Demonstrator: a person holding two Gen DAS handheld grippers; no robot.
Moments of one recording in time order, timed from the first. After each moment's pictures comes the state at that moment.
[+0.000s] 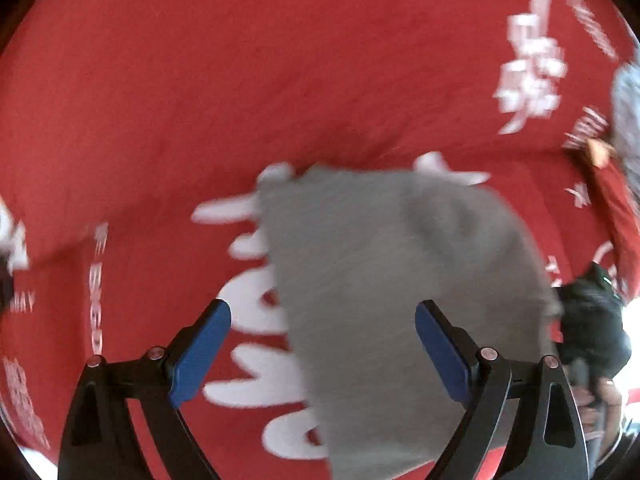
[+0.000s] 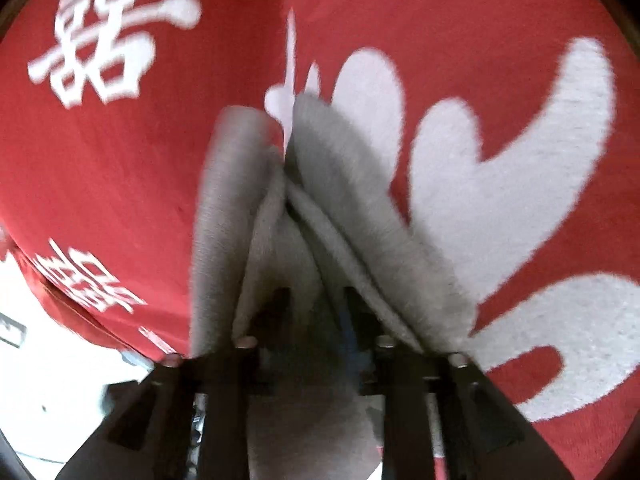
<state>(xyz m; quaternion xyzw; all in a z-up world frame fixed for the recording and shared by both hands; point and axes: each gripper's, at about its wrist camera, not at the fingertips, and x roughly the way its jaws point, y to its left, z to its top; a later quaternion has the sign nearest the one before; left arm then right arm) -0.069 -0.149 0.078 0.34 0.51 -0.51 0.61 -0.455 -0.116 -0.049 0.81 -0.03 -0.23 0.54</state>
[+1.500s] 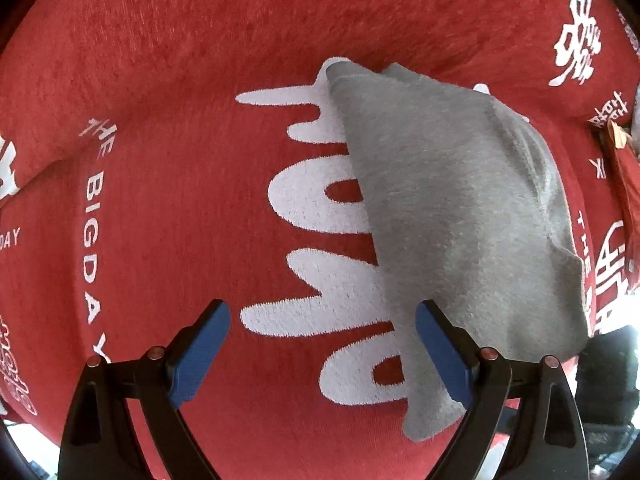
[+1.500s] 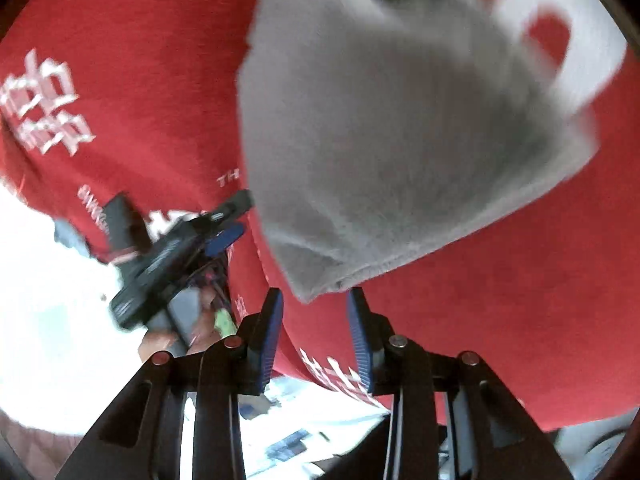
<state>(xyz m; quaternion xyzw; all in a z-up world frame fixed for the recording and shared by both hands) -0.038 -0.091 0.032 0.36 0.57 -0.48 0.56 -0.388 -0.005 -0.044 0.76 0.16 -0.20 0.60</state>
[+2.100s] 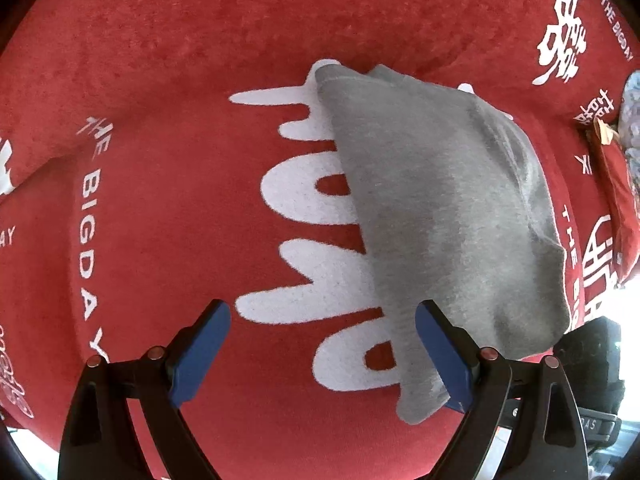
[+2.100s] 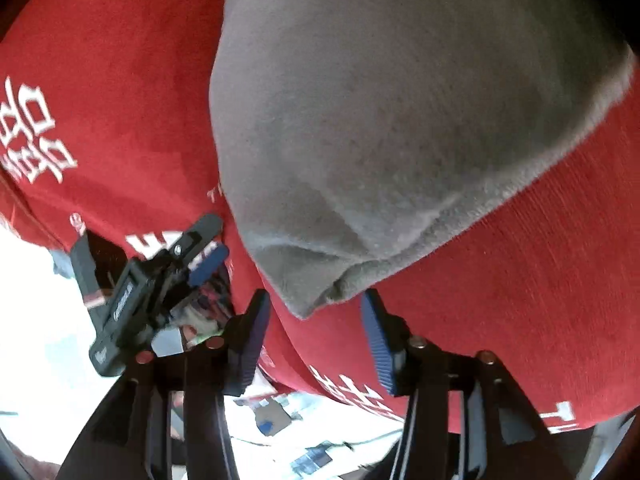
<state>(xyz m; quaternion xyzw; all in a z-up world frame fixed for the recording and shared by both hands) -0.039 -0.085 0.040 0.35 0.57 -0.50 0.55 -0.377 0.002 -0.053 0.78 0.13 -0.22 0.57</state>
